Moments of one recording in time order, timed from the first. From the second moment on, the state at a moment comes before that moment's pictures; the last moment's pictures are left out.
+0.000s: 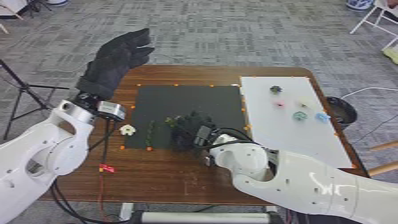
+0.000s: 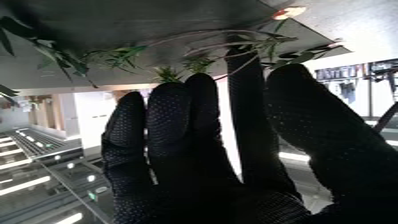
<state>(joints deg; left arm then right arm) 81.4 -28.4 -63.0 -109.5 37.6 4.2 27.1 -45.7 -54.1 6.7 -98.5 -123.9 5.1 19.1</state>
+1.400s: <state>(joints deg) 75.0 -28.4 -57.5 -108.8 37.7 4.5 27.4 -31.2 -73.6 0.4 -85.8 -121.3 -4.5 18.8</state>
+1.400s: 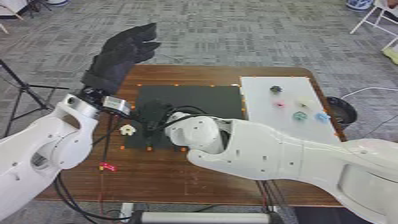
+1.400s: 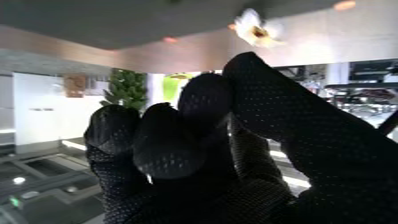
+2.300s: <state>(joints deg) 70.9 -30.1 -54.5 -107.3 37.9 2.7 27.5 -29.9 -78.2 -2.2 -82.1 -122.5 -12.9 20.6</state>
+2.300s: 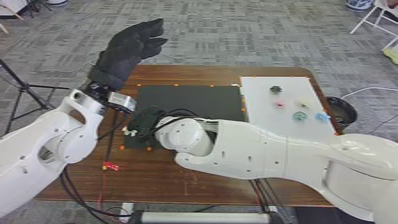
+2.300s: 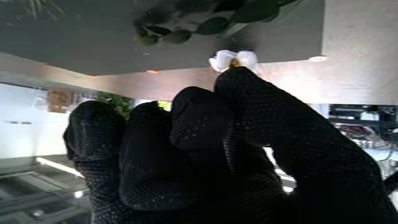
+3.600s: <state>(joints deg) 77.3 -29.2 -60.1 -108.7 37.9 3.3 27.8 -31.0 -70.8 -0.4 -90.8 -123.3 -10.7 16.9</state>
